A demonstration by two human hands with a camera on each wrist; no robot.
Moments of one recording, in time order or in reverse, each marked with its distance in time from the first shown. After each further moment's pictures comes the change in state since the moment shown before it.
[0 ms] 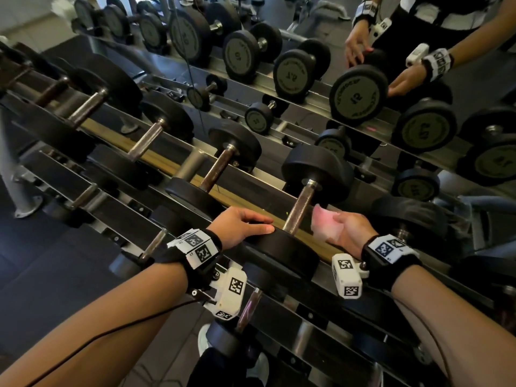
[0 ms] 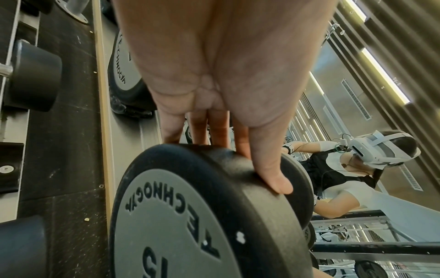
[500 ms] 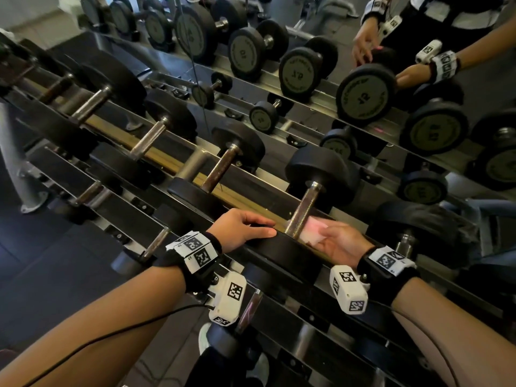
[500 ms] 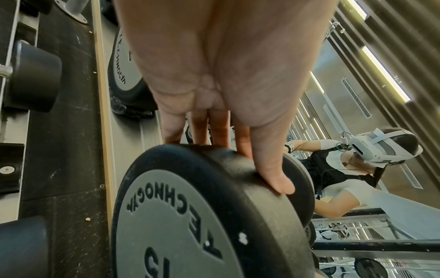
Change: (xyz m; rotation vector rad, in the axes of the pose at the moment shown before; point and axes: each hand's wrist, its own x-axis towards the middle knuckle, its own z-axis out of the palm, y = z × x) left_hand 0.000 0.003 -0.001 0.013 0.009 -0.036; right_hand 0.003 0.019 0.008 0.161 -0.473 0.030
